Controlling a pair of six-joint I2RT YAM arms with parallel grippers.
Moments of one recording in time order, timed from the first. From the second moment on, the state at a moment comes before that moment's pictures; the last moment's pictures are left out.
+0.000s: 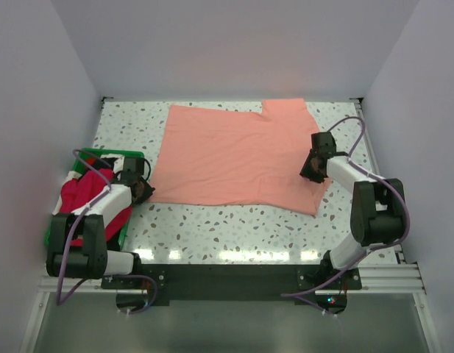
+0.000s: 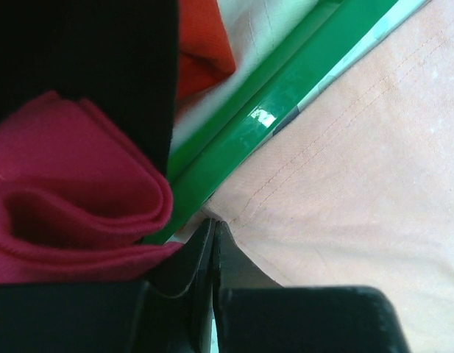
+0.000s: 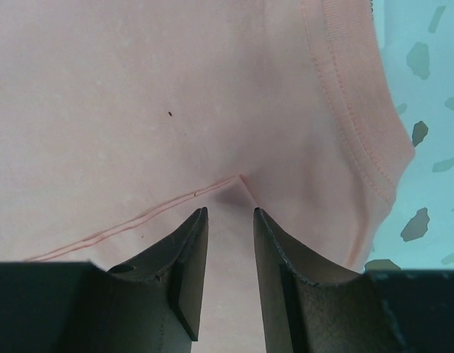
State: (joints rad) left arm -0.05 1.35 0.63 -0.33 -0.24 -0.77; right arm 0.09 1.61 0.96 -0.39 0.17 0.53
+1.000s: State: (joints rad) left arm -0.05 1.35 0.66 -0.32 -0.21 -0.76; right arm 0.09 1.55 0.98 -0.42 0.17 0.51
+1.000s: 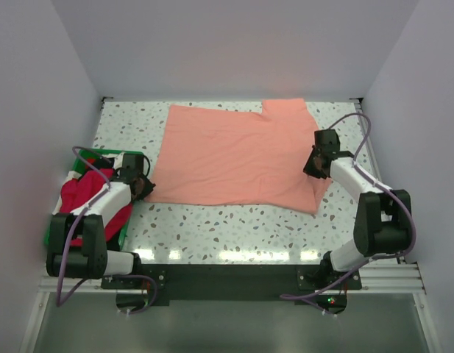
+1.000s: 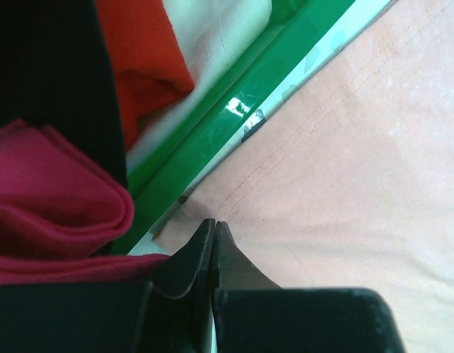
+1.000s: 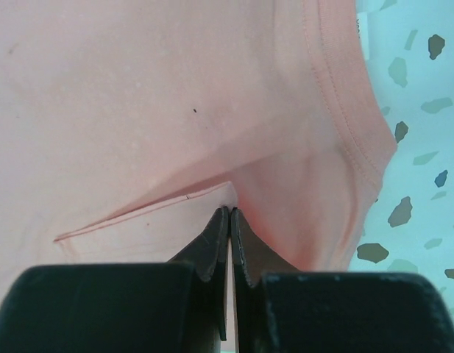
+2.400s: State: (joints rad) left arm -0.06 1.34 0.74 -0.39 -0.24 -0.79; right arm 0.09 1.29 0.98 -0.49 0.14 0.50
